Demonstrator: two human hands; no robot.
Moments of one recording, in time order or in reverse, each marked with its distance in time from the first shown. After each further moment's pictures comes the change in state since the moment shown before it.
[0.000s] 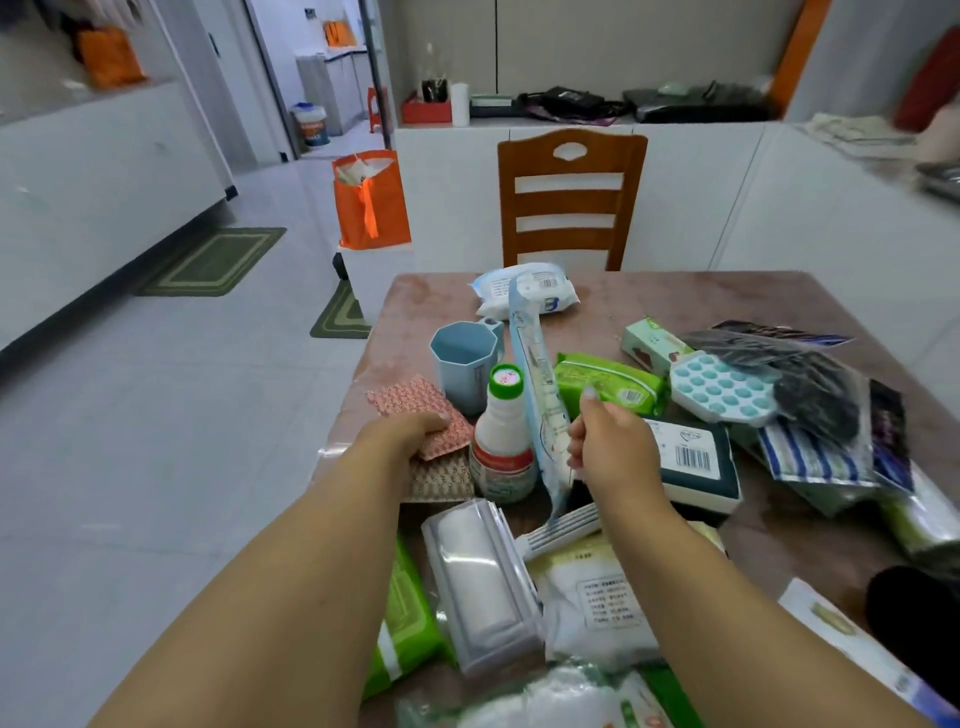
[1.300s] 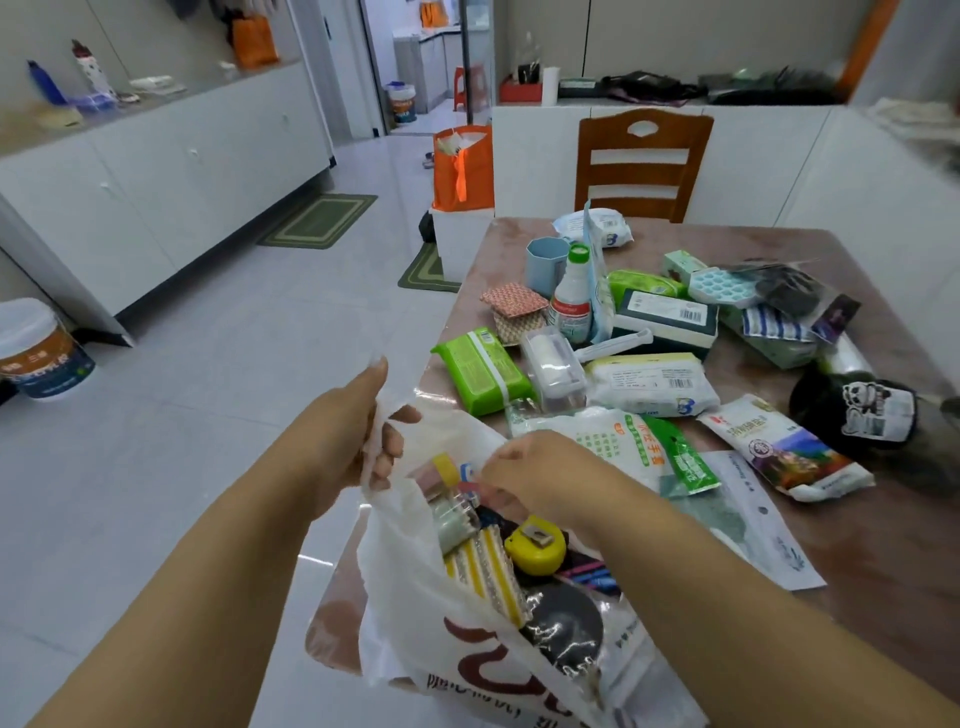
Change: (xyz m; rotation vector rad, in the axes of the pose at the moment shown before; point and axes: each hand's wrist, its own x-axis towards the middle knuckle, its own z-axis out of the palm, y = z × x) left_hand -0.366 -0.150 -0.209 0.016 -0.105 0.205; right_hand -0.348 -0.003 -0.055 -0.500 -0.835 -0.020
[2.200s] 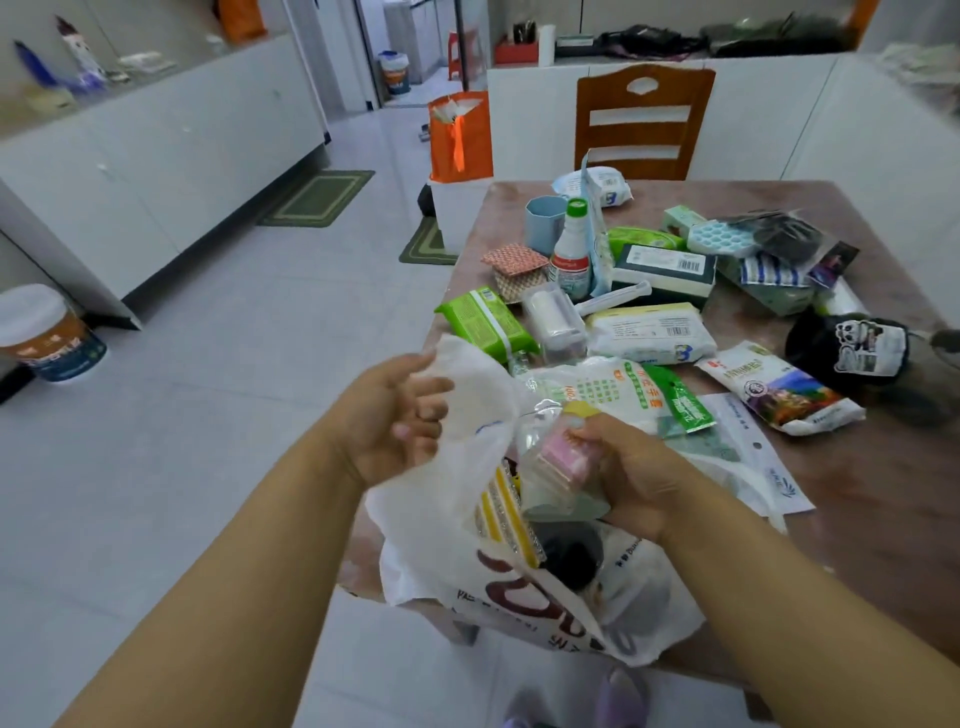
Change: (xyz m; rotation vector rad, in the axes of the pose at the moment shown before) left_hand 0.000 -0.038 0.014 -0.474 -0.404 -0.194; right_hand -0.017 0.093 -0.003 1.055 -0.169 0.044
